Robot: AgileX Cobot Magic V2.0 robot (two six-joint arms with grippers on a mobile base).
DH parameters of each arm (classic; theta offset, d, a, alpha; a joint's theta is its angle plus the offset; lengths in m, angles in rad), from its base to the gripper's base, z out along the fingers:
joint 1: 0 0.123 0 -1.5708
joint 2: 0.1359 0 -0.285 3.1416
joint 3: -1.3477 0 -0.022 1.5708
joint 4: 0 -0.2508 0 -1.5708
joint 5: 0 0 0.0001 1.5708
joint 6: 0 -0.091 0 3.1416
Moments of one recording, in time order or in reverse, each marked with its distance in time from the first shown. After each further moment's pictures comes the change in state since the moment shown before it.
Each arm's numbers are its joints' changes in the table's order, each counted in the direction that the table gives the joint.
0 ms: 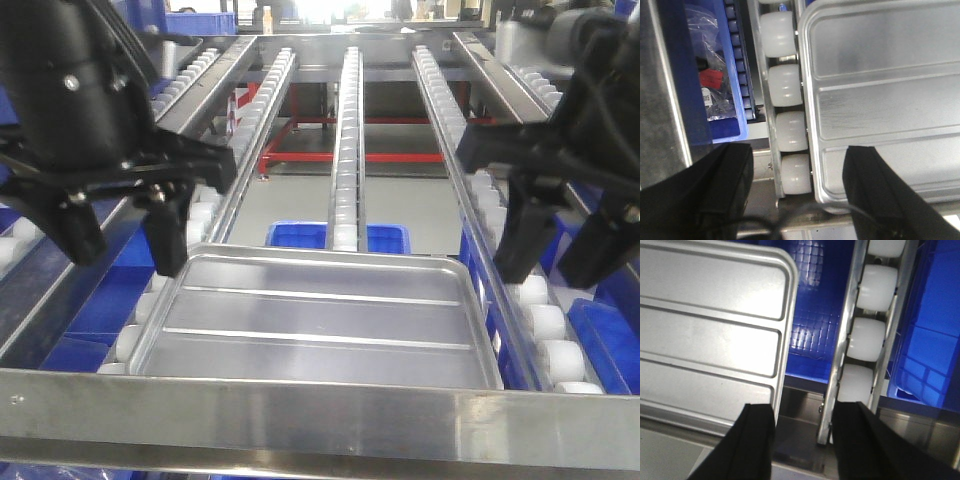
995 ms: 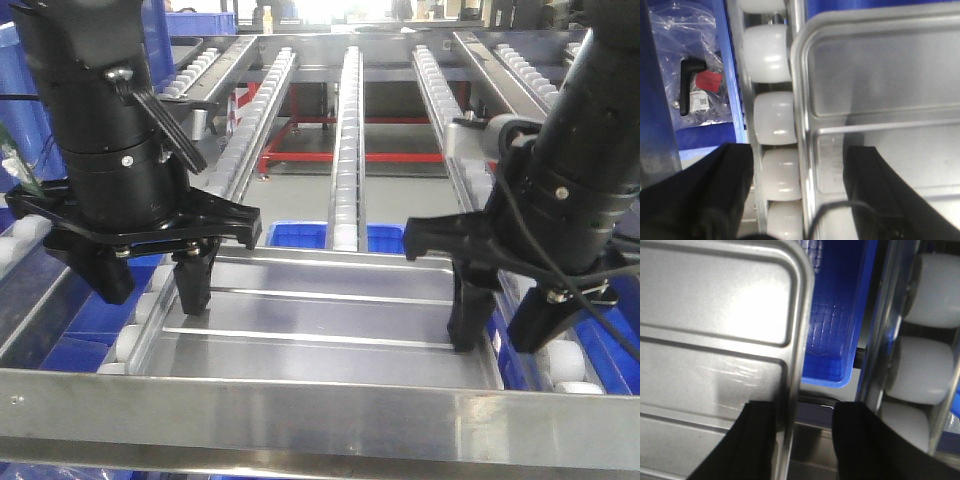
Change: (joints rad) left arm 0.000 0.127 0.008 -0.057 0.106 0.102; right arm 0.046 0.207 0.000 0.004 0.155 -0.059
